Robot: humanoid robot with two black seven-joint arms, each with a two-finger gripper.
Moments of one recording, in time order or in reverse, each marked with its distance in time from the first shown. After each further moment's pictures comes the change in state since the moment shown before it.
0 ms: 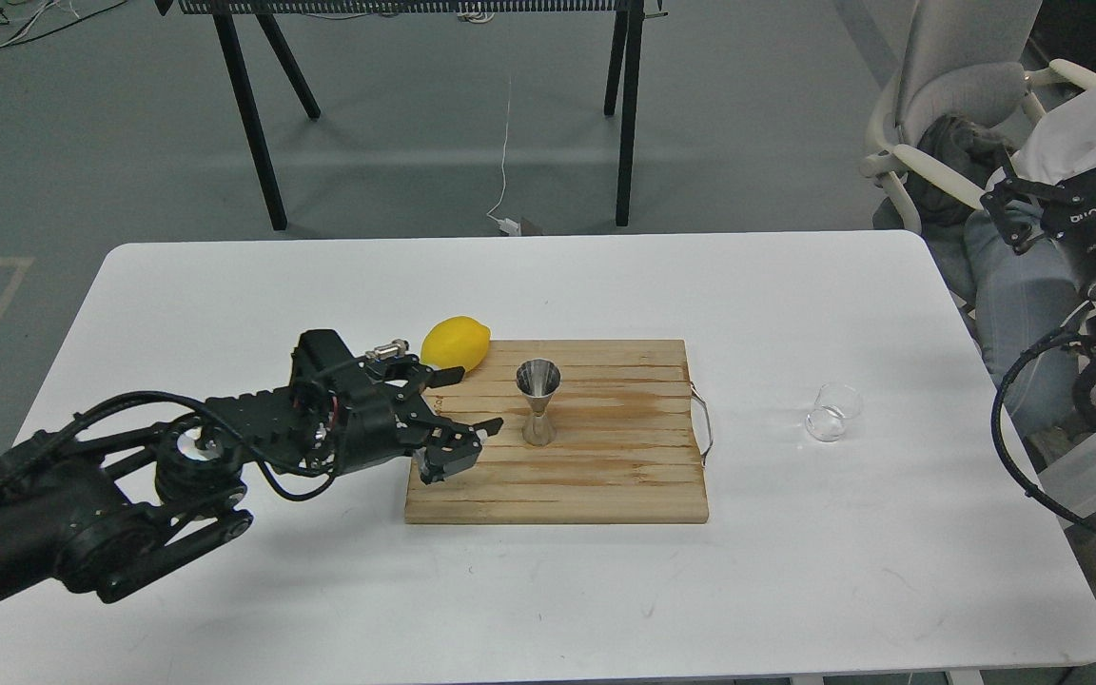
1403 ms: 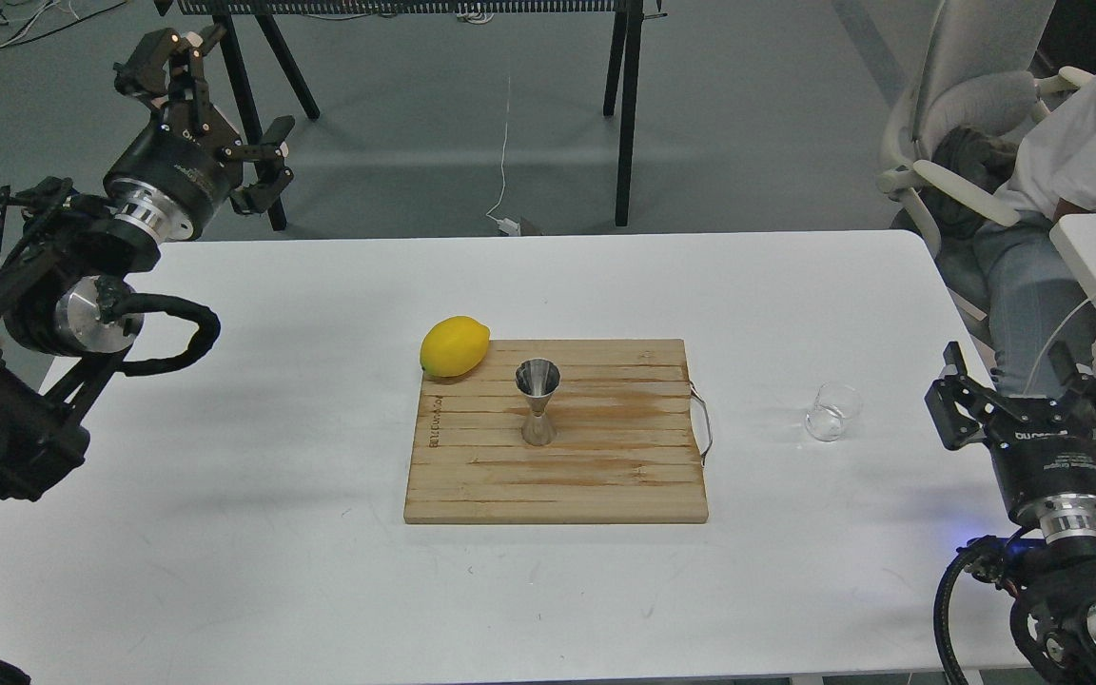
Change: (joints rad) left arm -0.011 -0.039 -0.635 0.119 -1.903 -0.222 0.128; right arm -0.655 0.195 0.249 0.530 0.346 -0.199 -0.005
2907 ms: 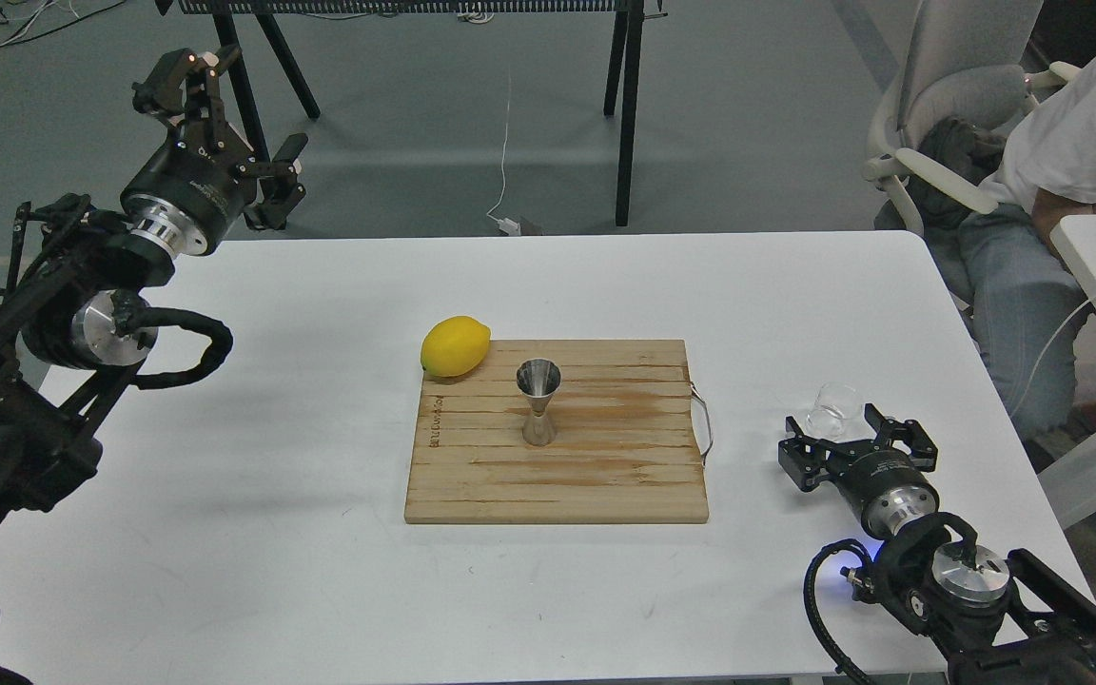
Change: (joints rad) left arm 0.016 -0.019 0.015 0.006 0.004 -0.003 -0.009; right arm 0.276 0.171 -0.234 -0.390 -0.024 -0.158 -0.102
